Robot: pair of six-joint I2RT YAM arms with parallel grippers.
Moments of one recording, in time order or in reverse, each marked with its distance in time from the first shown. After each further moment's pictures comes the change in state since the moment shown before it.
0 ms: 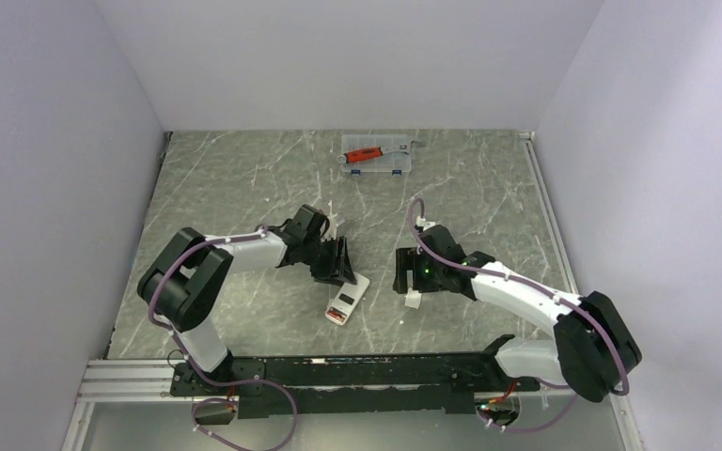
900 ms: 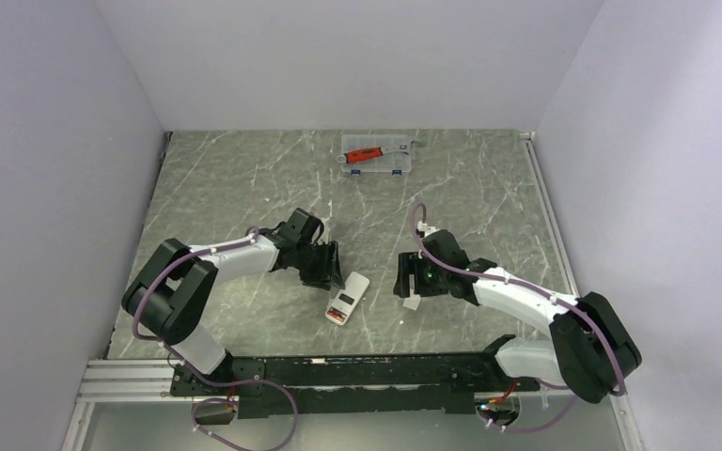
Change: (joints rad) left arm 0.000 -0.098 -0.034 -0.129 -0.114 0.043; right arm -0.043 0.028 -0.076 0.125 -0.100 -0.034
